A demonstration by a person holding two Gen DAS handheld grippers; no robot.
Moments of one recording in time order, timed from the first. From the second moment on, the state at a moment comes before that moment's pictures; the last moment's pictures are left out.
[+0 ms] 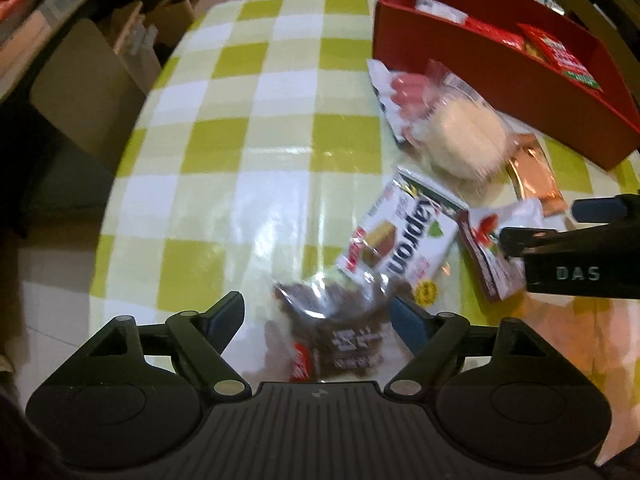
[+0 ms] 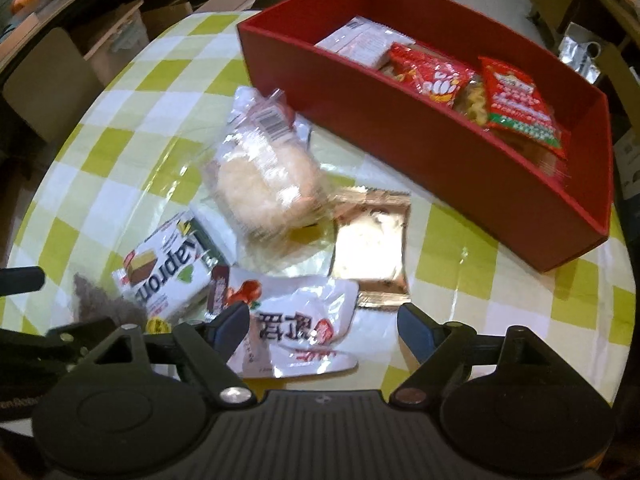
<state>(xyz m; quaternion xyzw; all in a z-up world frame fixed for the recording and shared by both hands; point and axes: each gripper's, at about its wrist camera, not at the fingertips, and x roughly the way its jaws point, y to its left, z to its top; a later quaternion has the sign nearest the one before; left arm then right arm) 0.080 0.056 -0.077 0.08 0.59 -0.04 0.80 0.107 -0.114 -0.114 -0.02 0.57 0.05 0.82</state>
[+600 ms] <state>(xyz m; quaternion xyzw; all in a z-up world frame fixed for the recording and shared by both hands) 0.102 -0.012 -0.113 0.19 0.56 -0.10 0.80 0.109 -0.142 -0.099 0.03 0.55 0.03 0.83</state>
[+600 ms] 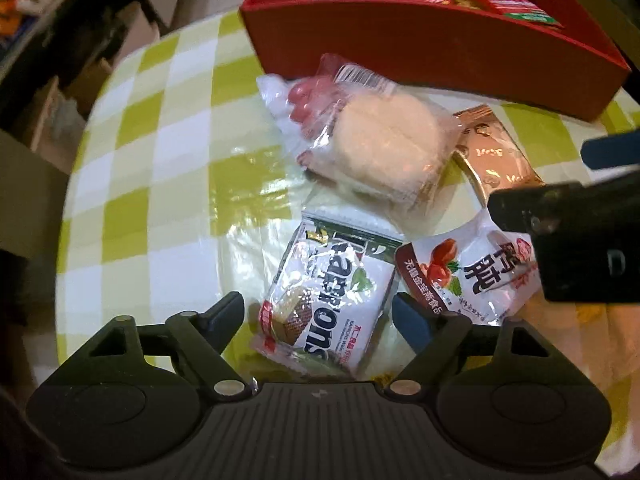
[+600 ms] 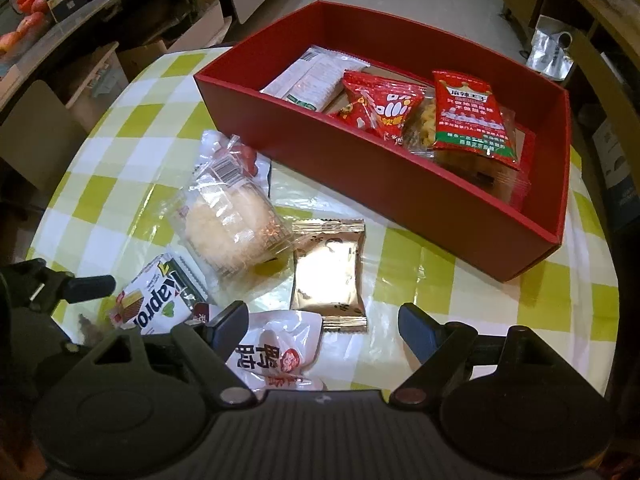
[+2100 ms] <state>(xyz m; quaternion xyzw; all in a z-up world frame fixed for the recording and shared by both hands) 0.115 0.034 -0.094 0.12 0.60 -0.06 0.79 0.167 -0.080 -0.104 -0.03 0.55 0.10 0.83</state>
